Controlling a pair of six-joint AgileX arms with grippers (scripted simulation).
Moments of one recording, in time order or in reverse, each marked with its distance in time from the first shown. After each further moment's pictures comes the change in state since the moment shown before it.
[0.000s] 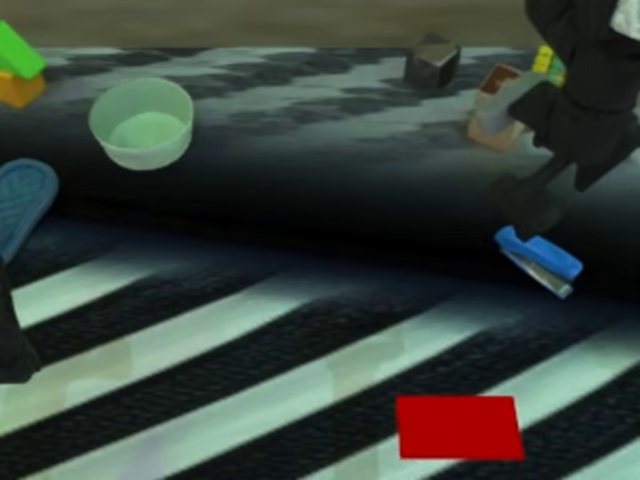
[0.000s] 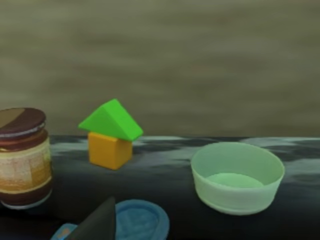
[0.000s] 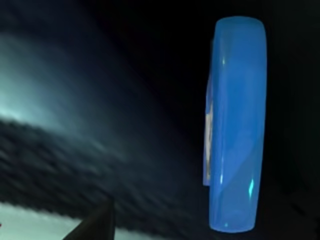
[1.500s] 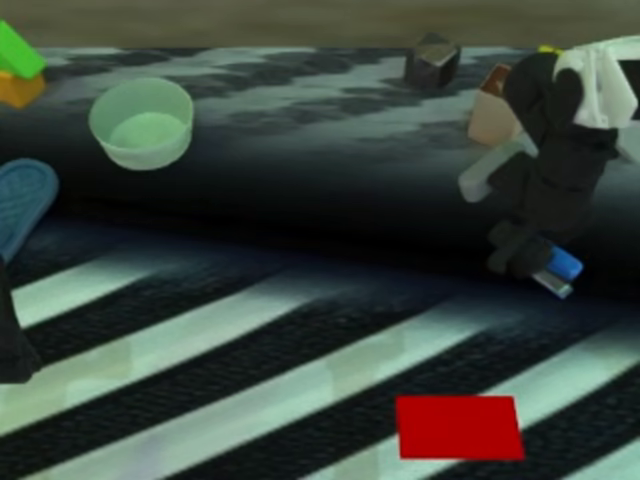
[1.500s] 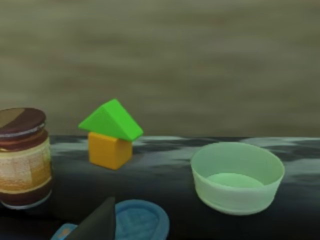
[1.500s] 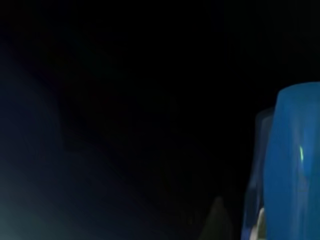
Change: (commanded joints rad) left arm 0.000 0.000 0.000 0.000 0.000 0.000; right arm 0.006 0.107 -0.216 0.325 0.001 0.004
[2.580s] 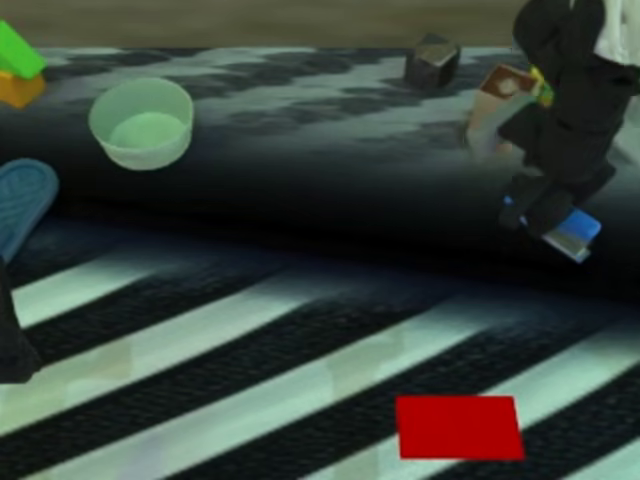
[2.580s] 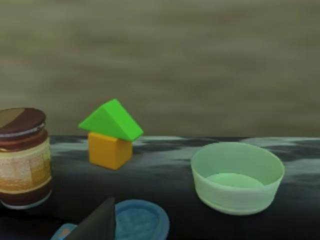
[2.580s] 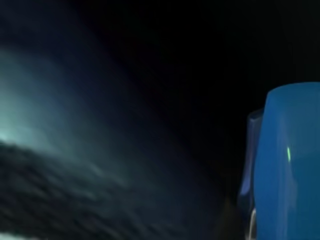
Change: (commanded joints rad) left arm 0.000 0.000 0.000 0.000 0.000 0.000; right arm 0.004 -0.084 0.173 -0.260 0.000 -0.003
